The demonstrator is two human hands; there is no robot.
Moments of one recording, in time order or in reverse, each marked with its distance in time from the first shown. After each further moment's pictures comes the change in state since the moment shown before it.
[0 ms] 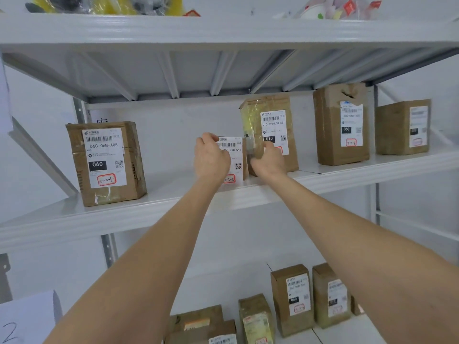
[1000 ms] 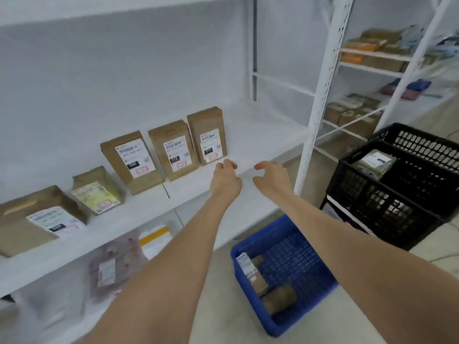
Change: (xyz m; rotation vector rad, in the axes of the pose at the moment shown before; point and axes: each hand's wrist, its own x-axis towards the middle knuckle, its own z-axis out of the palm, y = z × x) left_hand -0.456 0.146 0.322 0.023 -0.989 -0.215; right_hand -0.218 0.465 -0.242 -0.426 -0.279 0.524
